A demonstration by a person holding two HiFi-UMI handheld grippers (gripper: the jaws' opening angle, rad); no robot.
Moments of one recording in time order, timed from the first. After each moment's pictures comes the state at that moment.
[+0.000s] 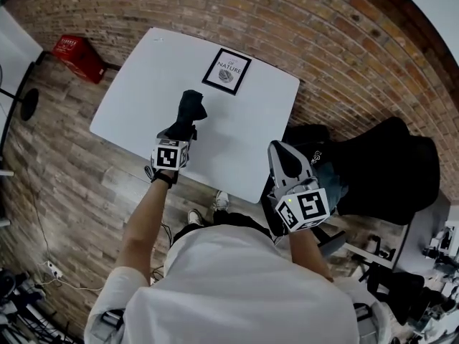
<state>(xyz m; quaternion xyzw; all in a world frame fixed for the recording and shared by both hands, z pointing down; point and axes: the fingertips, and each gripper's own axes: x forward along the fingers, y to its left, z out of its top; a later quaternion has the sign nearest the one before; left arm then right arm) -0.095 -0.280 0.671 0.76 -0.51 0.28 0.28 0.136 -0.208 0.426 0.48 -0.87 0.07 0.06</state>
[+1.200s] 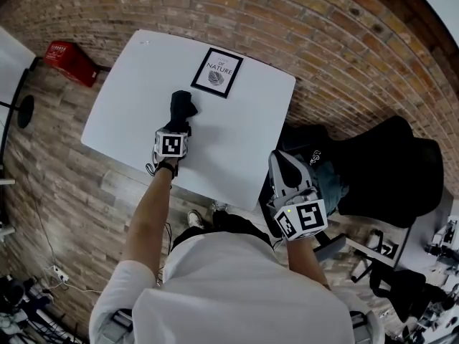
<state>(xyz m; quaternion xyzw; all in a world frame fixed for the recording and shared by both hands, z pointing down) -0.093 -0.335 0.752 0.70 -0.53 0.36 0.31 0.173 -0.227 0.455 0.50 -0.86 0.10 0.06</state>
